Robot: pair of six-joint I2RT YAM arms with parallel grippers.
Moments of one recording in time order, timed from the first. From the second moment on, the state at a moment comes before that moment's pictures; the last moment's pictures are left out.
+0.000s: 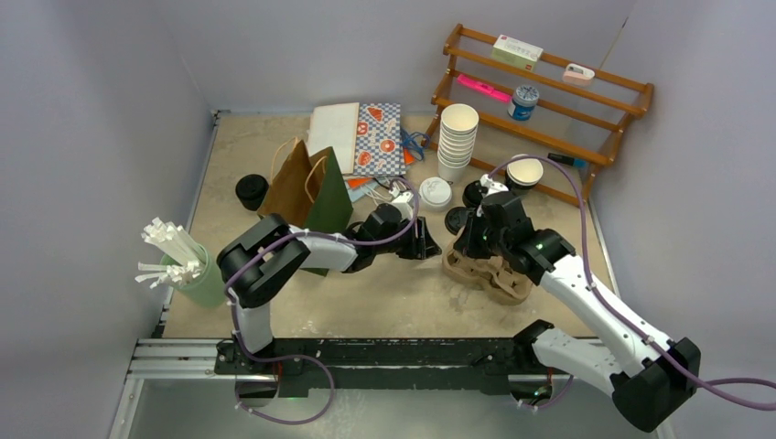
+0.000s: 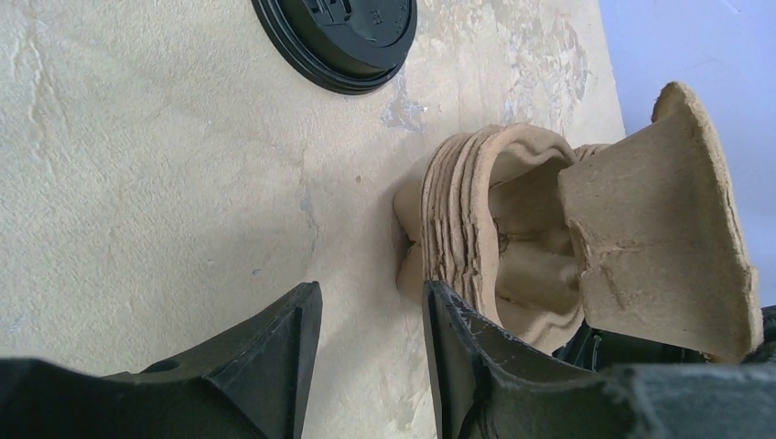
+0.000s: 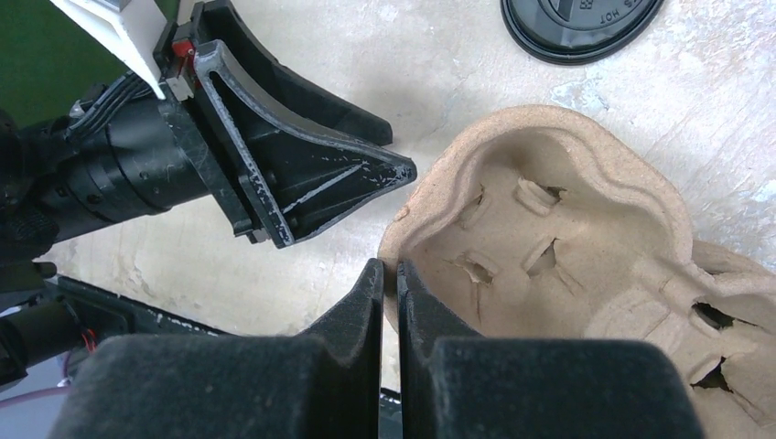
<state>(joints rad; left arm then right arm) -0.86 1.86 0.88 0.50 0.23 -0.76 0.55 0.98 0.85 -0.68 0.00 0.58</state>
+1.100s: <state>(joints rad) -0.91 1.12 0.93 0.00 0.00 -0.50 0.70 1.21 1.30 -0.86 0.01 0.46</state>
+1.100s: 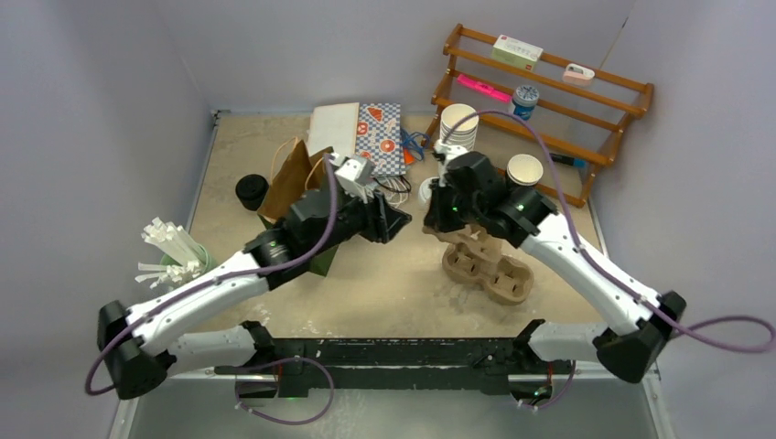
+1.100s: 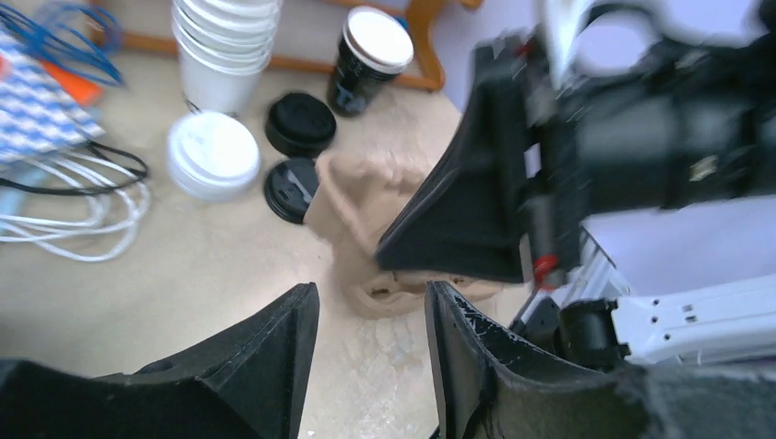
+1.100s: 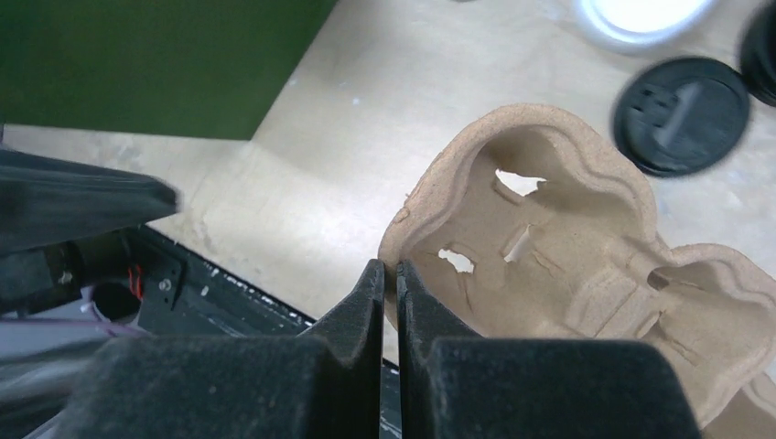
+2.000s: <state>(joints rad) -0.91 0.74 1.23 -0.67 -0.57 -0.38 1.05 1.45 1.34 -0.80 0.21 0.49</state>
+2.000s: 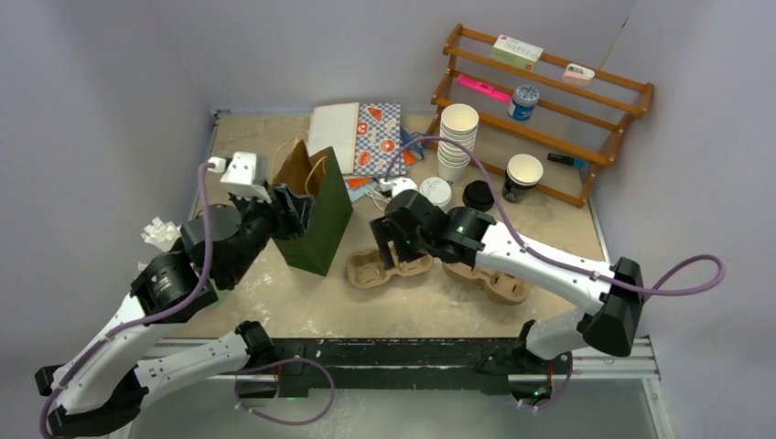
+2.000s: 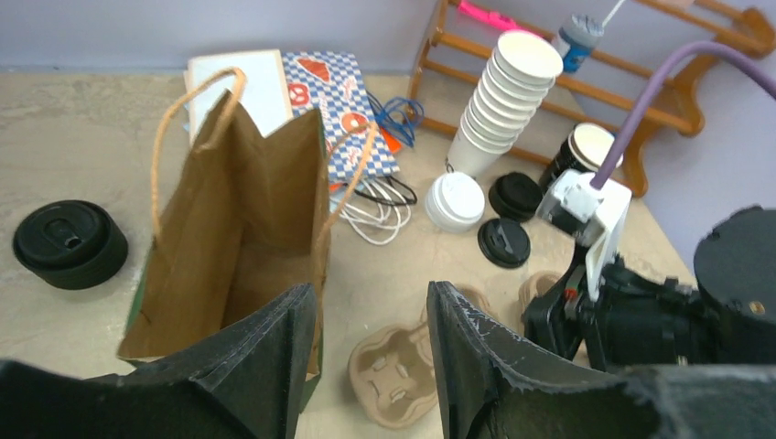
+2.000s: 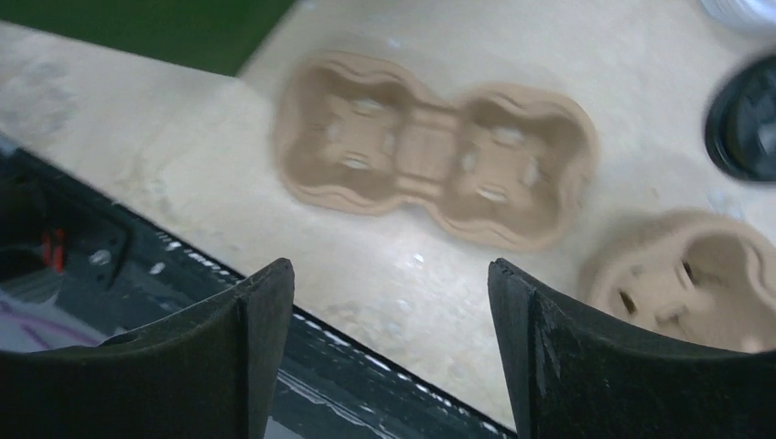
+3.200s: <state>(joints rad) -0.91 0.85 1.24 -0.73 -0.49 -0.36 0.35 1.13 0.80 -0.70 0.33 0.72</state>
